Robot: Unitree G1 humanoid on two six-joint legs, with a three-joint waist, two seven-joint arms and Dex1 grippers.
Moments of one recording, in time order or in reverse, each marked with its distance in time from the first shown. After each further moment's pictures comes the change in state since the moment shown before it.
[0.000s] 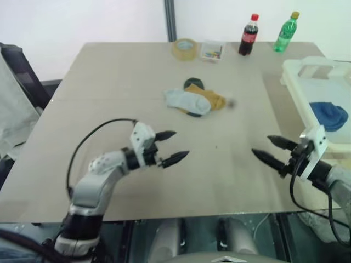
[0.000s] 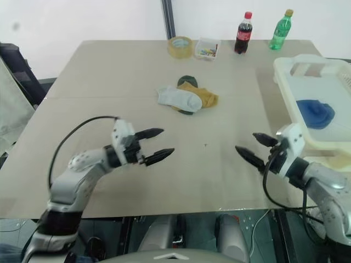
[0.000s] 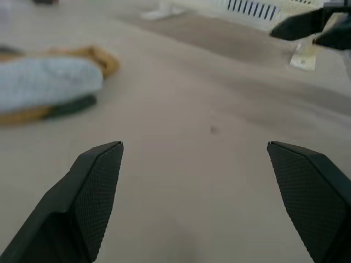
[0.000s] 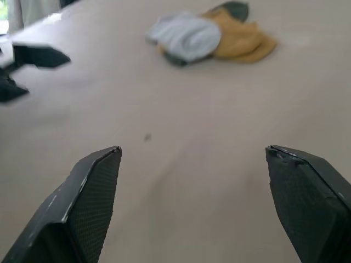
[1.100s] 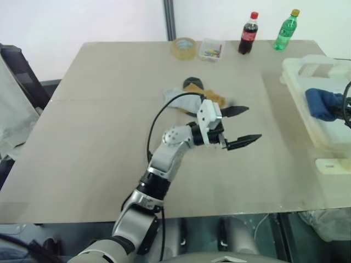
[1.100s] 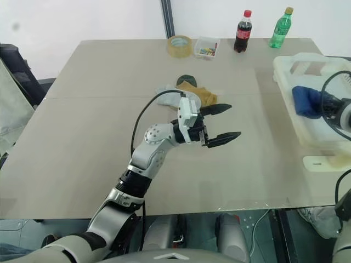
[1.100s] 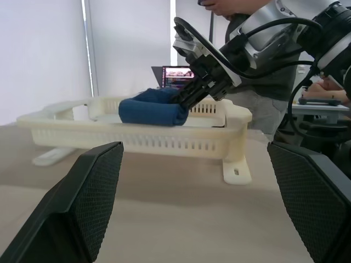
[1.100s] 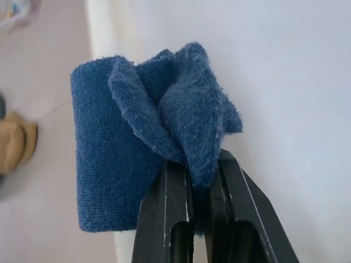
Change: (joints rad) left arm -0.584 -0.506 -0.335 0.537 0.145 -0.396 -0.101; right arm -0.888 -0.274 -0.403 0.788 0.248 0.961 -0.790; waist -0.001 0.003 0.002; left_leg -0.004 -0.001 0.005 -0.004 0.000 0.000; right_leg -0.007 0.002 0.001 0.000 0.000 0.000
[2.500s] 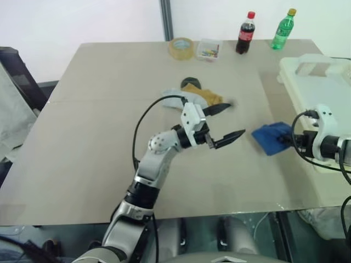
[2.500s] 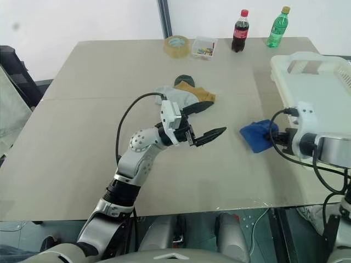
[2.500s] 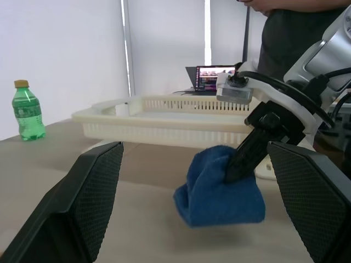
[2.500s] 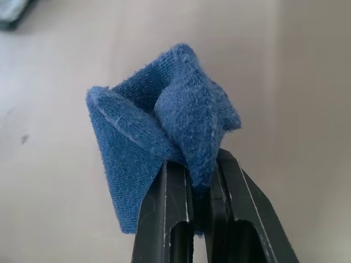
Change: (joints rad) left arm 0.109 0.078 0.048 -0.139 0.004 -0.022 0.098; right arm 0.288 0.191 0.244 -0.524 0.337 0.069 -0.042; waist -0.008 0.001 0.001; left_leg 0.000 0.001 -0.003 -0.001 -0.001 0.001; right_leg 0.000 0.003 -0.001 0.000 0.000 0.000
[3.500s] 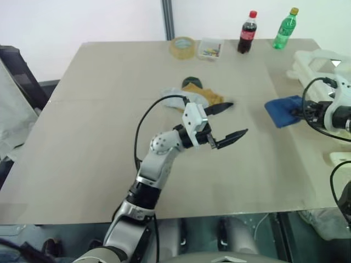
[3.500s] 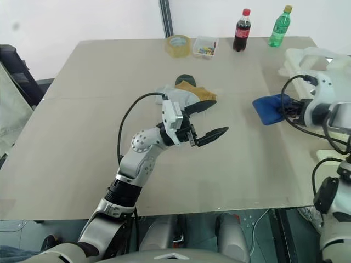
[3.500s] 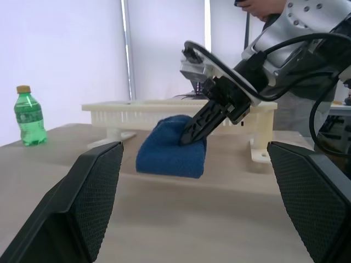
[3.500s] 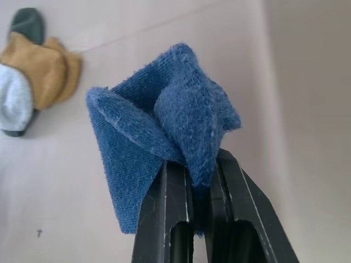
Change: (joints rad) left arm -0.001 -0.012 -0.003 0.000 -0.001 -0.020 0.021; right arm -0.364 -0.018 -0.043 0.344 -0.358 0.018 0.151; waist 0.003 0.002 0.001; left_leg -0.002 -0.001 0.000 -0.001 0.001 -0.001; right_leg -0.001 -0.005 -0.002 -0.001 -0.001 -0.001
